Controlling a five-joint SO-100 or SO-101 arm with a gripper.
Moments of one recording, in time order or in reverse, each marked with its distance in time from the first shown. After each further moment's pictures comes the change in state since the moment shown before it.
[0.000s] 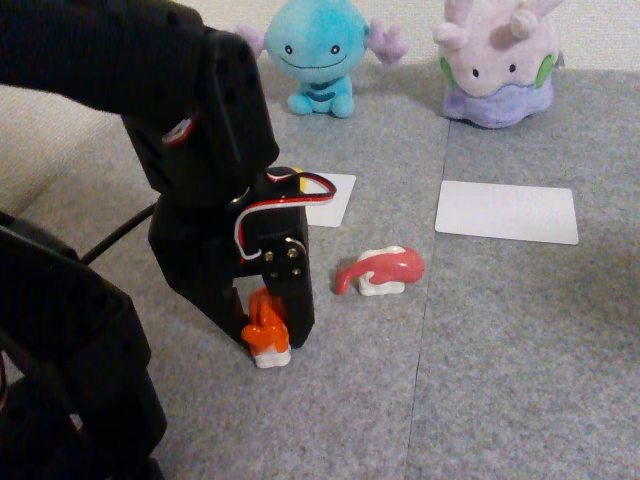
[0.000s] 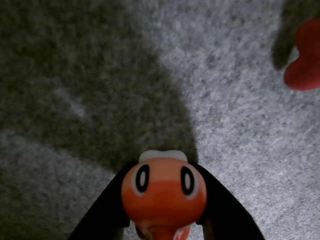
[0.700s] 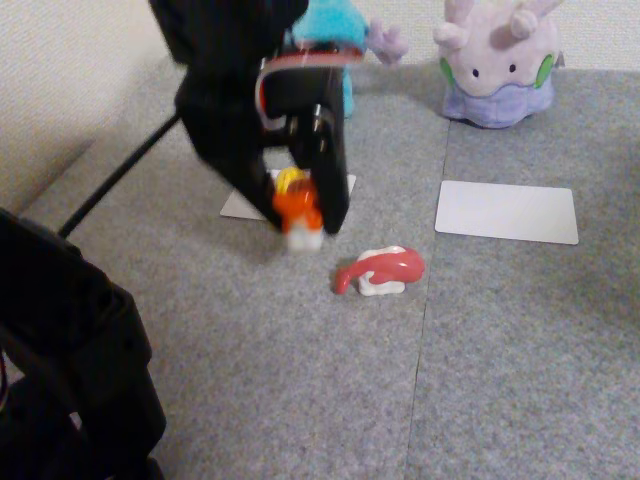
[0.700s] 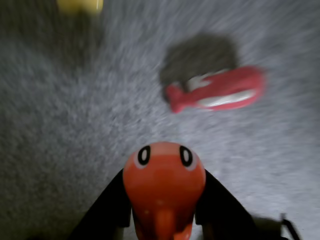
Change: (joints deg) arm -1.4 -2.7 -28.4 16.7 10.7
